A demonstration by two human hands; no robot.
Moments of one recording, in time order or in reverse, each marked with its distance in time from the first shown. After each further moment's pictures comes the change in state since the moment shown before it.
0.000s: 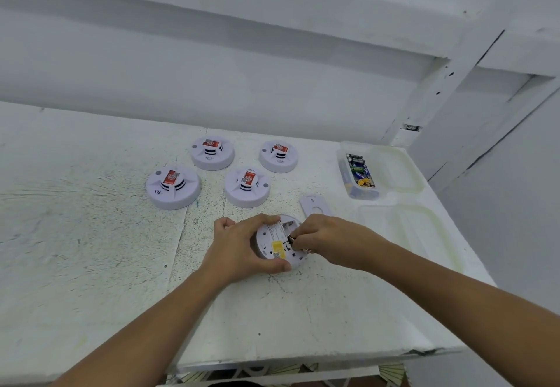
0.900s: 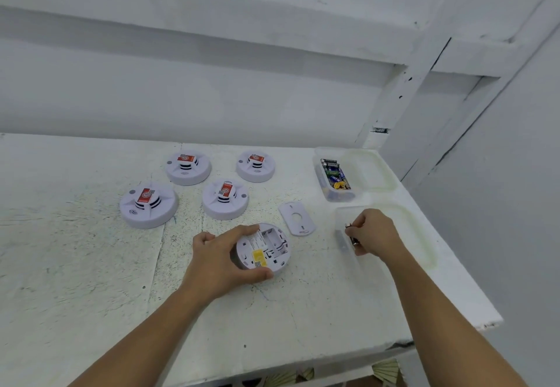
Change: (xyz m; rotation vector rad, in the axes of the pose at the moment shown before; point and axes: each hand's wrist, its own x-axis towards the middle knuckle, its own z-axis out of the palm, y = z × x) left_hand -0.001 -0.004 0.005 -0.029 0.020 -0.015; right_hand -0.062 0.049 0.014 0.690 0.365 1.310
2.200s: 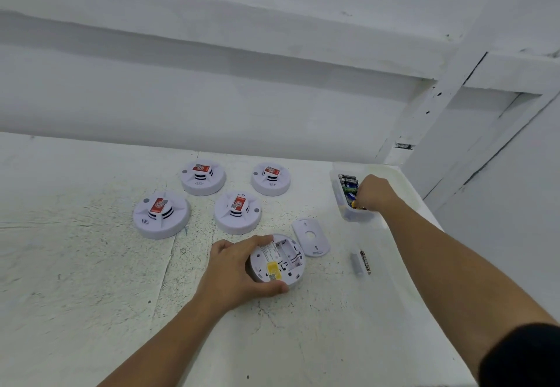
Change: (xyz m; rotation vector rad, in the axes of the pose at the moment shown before) left_hand 0.014 0.011 0.003 -0.003 0.030 -0.008; right_hand 0.121 -0.061 -0.009 -0.509 0.005 -0.188
